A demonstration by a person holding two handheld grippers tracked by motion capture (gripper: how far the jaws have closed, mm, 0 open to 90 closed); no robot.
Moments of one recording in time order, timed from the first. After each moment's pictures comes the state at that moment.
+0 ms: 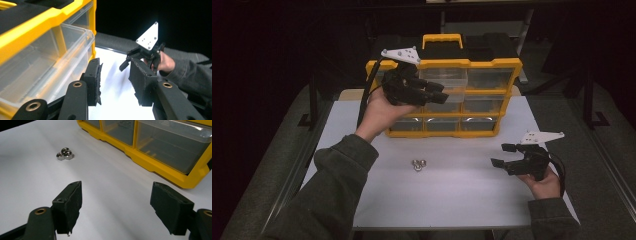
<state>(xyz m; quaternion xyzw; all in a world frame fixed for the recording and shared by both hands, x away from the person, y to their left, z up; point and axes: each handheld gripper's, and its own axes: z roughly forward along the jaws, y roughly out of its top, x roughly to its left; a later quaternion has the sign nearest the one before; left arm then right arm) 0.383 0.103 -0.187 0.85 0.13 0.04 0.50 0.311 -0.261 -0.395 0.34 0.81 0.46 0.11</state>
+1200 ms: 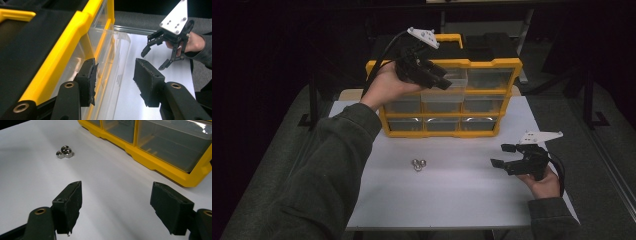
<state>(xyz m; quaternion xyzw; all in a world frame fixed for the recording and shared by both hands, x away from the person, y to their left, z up) 0.433 0.074 -0.175 0.91 0.09 0.07 0.41 0.313 -0.260 -0.398 0.35 0.81 0.46 0.10</state>
